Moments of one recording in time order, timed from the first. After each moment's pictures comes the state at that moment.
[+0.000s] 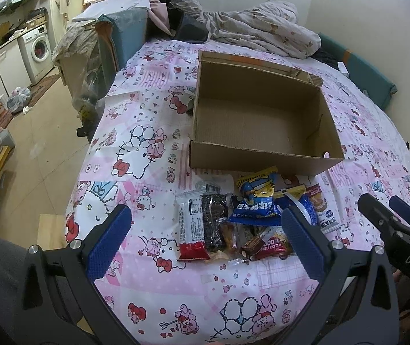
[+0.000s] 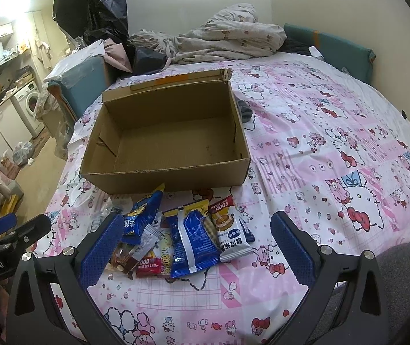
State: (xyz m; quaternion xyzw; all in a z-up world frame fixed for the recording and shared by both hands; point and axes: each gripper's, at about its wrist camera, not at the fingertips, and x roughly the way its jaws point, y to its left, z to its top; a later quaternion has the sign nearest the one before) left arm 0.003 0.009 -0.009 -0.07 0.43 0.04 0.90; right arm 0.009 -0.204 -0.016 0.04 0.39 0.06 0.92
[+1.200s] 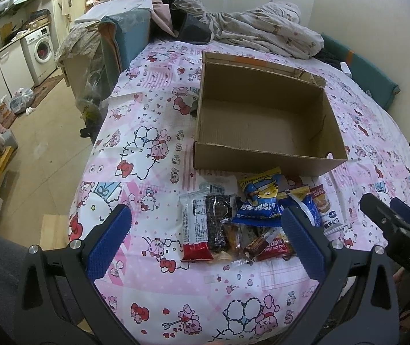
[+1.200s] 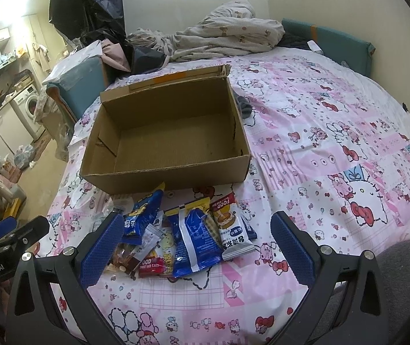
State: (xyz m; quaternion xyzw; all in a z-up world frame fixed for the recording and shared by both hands) left arm 0.003 0.012 -0.004 -0.07 0.43 0.05 0.90; right arm 0.013 -0.208 -0.019 0.06 0.40 0.07 0.91
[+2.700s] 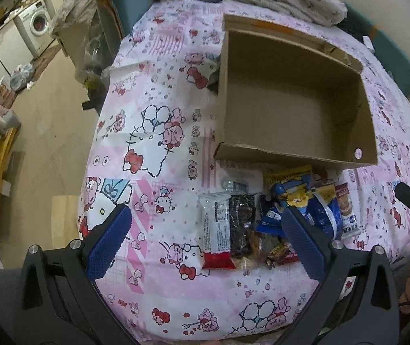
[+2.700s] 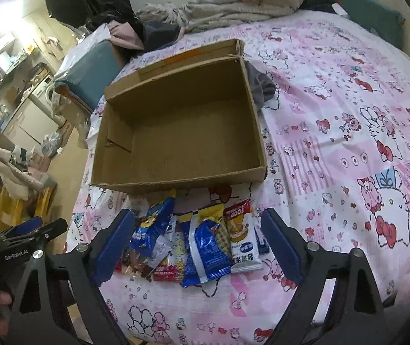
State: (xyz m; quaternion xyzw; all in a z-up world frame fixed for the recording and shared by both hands) left arm 0.079 0.040 -0.018 -0.07 0.55 0.06 0.83; right arm 0.094 -0.238 -0.018 0.11 0.50 0.14 0.85
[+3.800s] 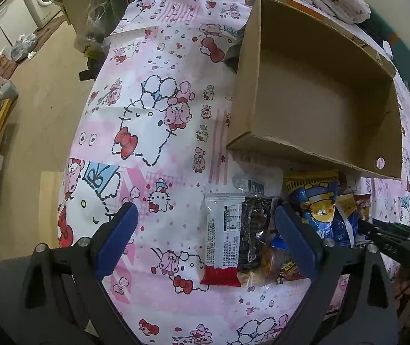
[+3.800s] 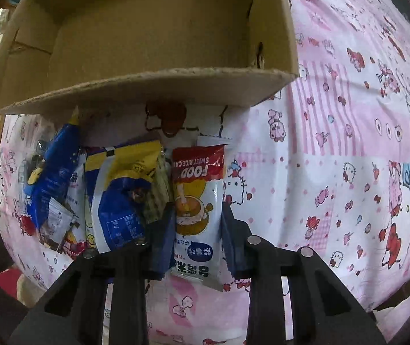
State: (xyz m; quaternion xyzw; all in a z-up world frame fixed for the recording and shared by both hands) left arm 0.100 0.058 -0.067 -0.12 0.58 0.08 0.80; right arm 0.145 -0.214 -0.140 -0.02 0.67 0.11 0.73
